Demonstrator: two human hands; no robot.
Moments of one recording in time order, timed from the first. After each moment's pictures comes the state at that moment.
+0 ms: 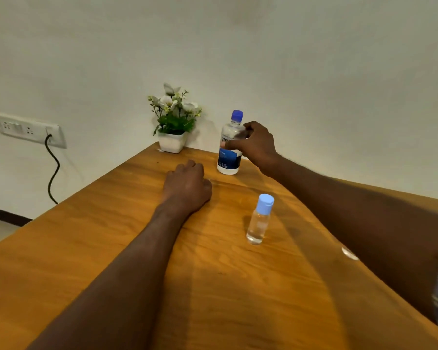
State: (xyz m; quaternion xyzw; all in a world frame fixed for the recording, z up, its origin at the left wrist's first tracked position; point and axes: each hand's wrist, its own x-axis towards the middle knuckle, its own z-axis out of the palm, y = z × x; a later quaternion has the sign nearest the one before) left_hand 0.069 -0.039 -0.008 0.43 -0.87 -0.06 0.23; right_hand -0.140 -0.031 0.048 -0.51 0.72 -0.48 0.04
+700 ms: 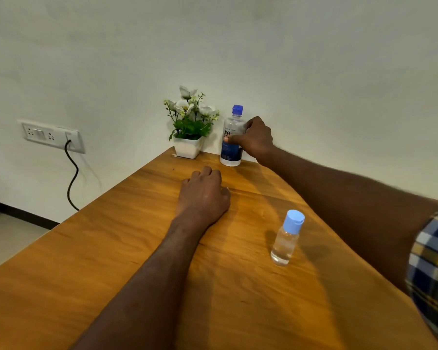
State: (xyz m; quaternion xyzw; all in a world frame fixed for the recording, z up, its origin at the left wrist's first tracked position) left_hand 0.066 -0.050 -0.014 0.42 -0.87 -0.06 0.25; right_hand -0.135 -0.111 0.051 -0.48 0.74 -0.46 0.04
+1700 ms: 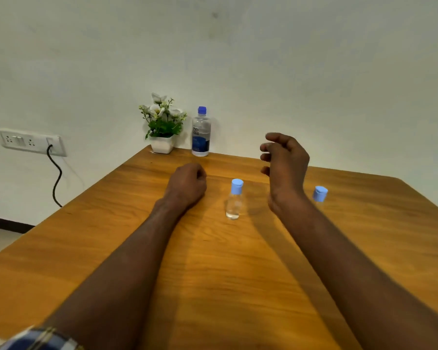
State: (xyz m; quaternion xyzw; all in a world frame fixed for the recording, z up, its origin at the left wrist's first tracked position) left_hand 0.074 0.006 0.003 0.37 -0.85 -0.22 0.31; right_hand -0.036 0.172 0.079 -0.27 0.55 -0.79 0.09
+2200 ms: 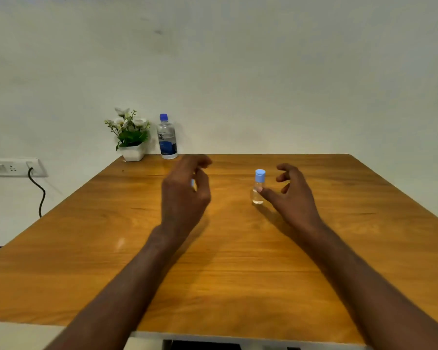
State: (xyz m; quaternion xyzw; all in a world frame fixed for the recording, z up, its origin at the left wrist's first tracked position) left_hand 0.062 0.173 0.034 0.12 -0.78 -0.11 0.61; right_hand -0.132 0.319 0.003 -0.38 0.75 -0.53 -0.04
